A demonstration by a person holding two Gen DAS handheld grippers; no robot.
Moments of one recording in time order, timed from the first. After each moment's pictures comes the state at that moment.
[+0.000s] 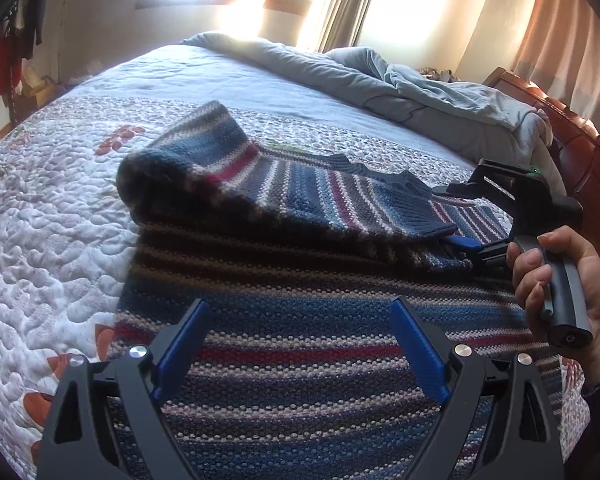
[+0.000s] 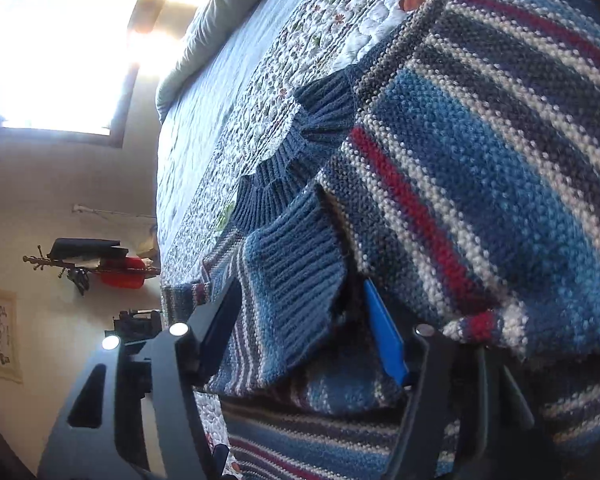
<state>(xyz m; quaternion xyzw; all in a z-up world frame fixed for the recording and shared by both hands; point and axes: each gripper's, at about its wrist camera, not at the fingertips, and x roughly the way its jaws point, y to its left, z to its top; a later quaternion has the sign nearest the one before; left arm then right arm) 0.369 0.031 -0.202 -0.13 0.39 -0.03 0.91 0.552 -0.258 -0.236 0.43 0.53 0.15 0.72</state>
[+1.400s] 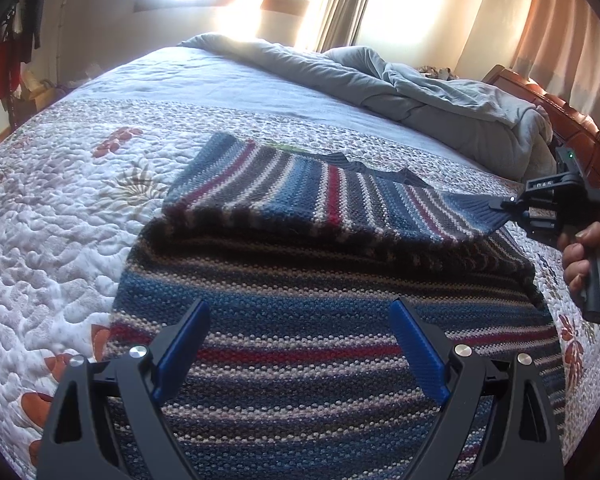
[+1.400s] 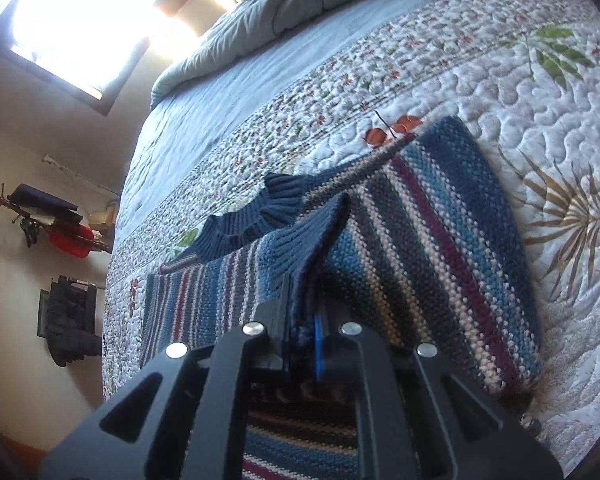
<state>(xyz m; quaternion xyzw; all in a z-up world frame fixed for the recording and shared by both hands) 0.370 0.026 -0.203 -0.12 0.39 -0.03 0.91 0.554 -0.329 -0.186 0.28 0.52 0.13 0.80</state>
